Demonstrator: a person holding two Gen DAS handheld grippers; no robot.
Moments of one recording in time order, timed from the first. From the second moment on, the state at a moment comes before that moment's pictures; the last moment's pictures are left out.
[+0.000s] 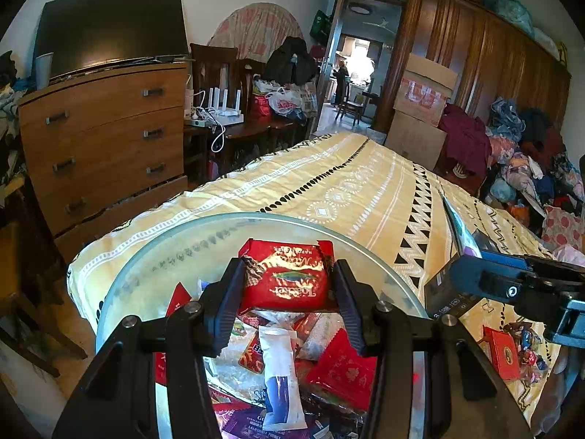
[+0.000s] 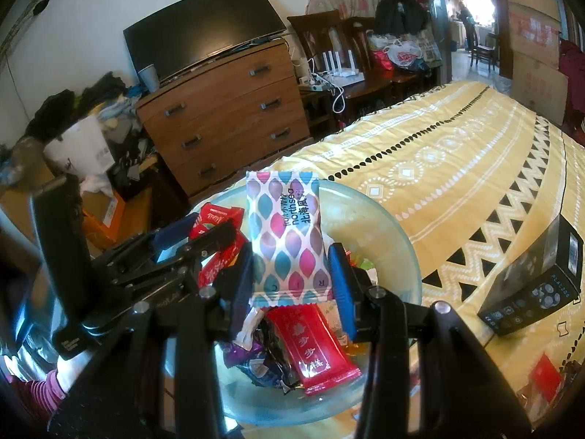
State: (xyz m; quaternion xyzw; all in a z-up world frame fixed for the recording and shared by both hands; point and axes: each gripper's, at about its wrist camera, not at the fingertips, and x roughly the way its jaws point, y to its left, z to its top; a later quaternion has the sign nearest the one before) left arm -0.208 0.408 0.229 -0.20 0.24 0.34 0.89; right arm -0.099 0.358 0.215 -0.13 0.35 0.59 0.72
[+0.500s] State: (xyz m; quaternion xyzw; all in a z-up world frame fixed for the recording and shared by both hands) left arm -0.188 0.420 0.218 -0.20 0.27 0.34 0.88; right arm -0.089 0.370 0.219 -0.12 0.35 0.59 0.72
